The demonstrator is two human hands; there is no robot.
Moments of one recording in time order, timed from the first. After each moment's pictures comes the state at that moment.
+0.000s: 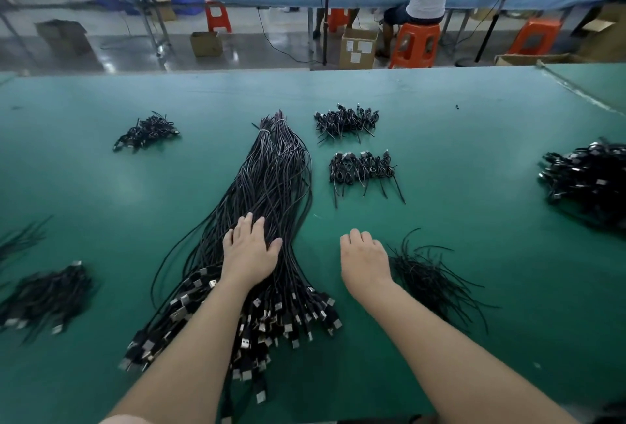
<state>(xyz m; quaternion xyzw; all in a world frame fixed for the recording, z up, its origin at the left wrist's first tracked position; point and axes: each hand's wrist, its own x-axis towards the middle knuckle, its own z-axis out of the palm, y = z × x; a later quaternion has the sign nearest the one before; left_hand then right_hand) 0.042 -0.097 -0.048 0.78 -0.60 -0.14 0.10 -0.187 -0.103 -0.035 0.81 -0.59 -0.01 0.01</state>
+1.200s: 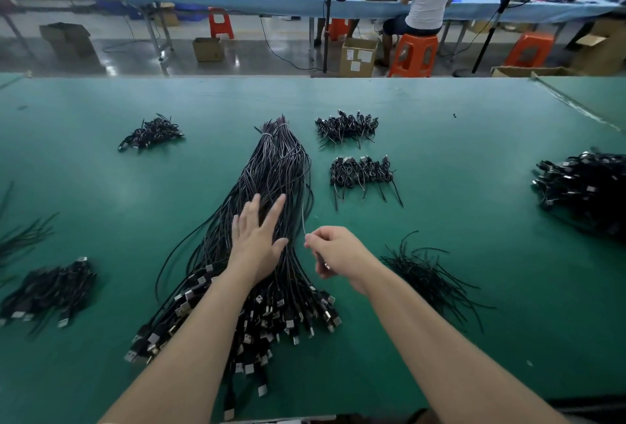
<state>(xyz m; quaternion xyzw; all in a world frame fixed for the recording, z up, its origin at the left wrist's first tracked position) 0.031 -0.085 -0.015 0.71 -0.66 -0.13 0.18 -0.154 -0.075 0.049 0.59 -0.55 0.22 -0.55</state>
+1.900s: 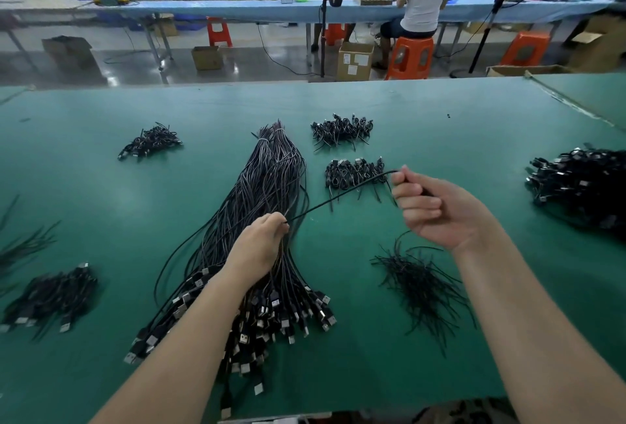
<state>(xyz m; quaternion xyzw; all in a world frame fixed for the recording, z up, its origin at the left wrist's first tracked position) 0.022 -0.078 0.004 0.65 -0.70 -0.13 0.27 -0.288 -0.105 0.129 0.29 -0.24 0.36 -0.85</state>
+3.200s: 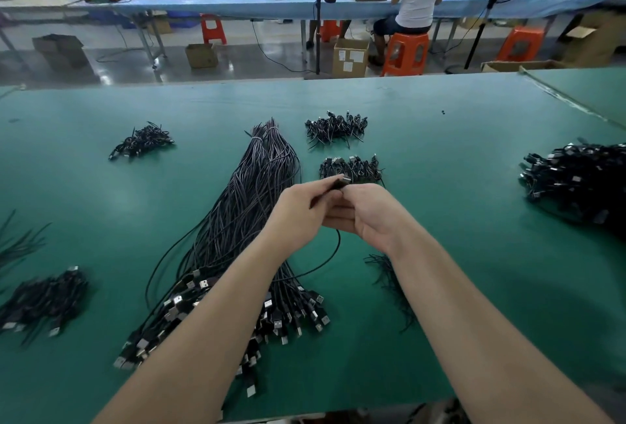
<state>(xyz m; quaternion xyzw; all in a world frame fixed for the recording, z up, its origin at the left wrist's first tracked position) -0.060 -0.082 0.096 0.52 -0.69 -0.29 0.41 -0.202 -0.098 0.114 0.42 -0.43 0.39 -0.70</state>
